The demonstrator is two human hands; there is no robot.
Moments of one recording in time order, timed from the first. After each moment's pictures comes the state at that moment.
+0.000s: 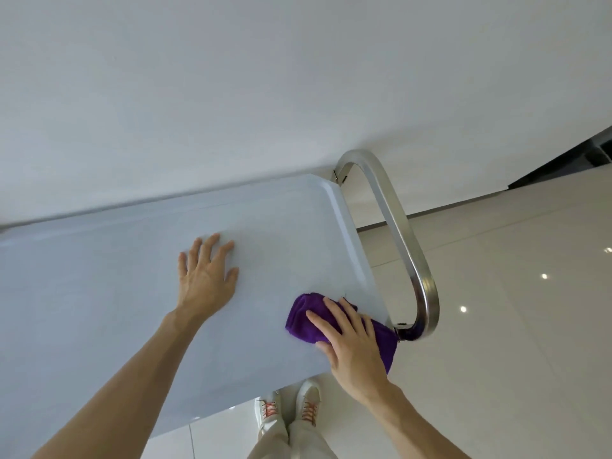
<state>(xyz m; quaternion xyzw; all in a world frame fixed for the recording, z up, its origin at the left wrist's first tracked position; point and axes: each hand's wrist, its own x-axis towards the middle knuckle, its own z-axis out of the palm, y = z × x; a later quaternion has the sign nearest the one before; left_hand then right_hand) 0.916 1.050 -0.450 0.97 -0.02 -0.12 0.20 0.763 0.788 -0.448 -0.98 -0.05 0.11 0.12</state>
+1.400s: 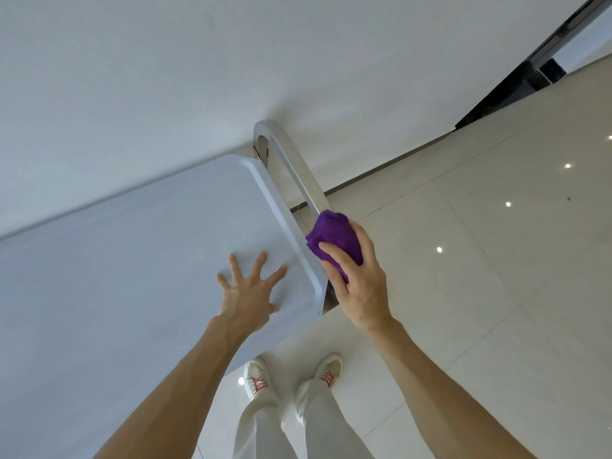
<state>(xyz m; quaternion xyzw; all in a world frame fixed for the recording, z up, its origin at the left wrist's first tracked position) 0.863 0.886 -0.427 0.91 -0.27 -0.30 -0.03 0.796 0.684 -0.397 -0.94 0.03 -0.19 0.26</state>
